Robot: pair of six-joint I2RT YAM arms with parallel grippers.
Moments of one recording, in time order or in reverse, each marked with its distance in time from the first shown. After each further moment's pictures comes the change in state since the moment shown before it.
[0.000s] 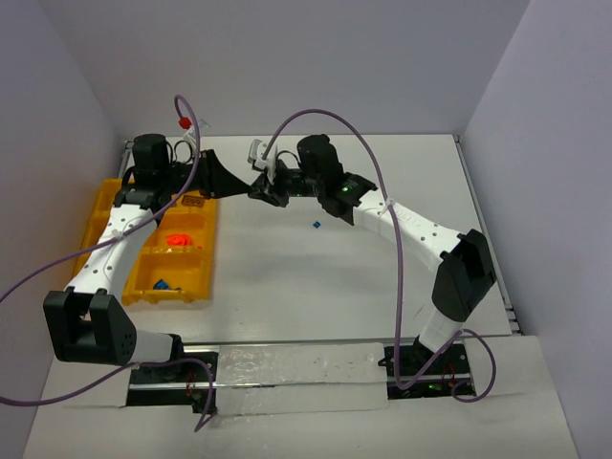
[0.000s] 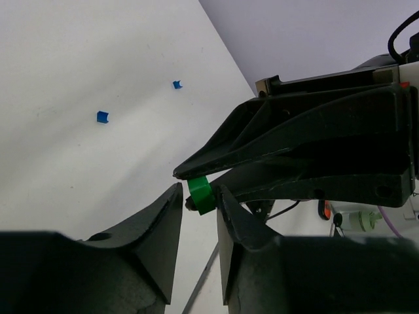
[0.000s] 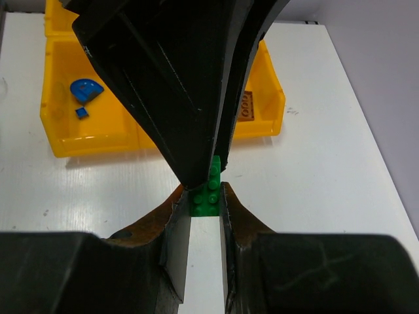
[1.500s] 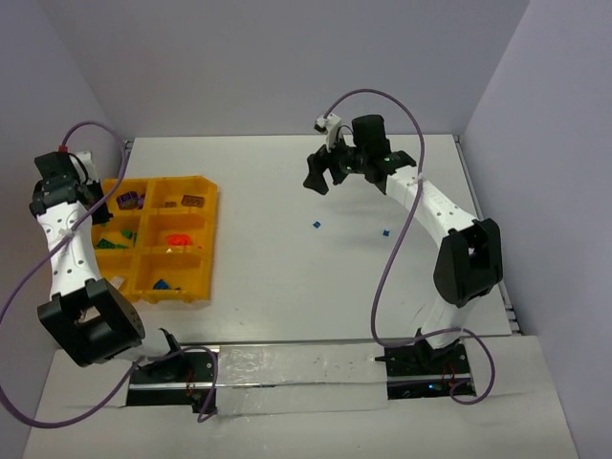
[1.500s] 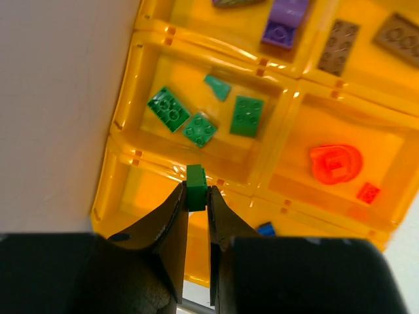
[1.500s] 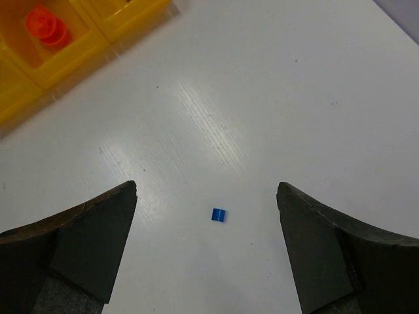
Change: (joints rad) left arm 0.573 0.034 0.154 -0.579 -1.013 0.619; right arm -0.360 0.042 0.009 -0.232 -0.009 0.170
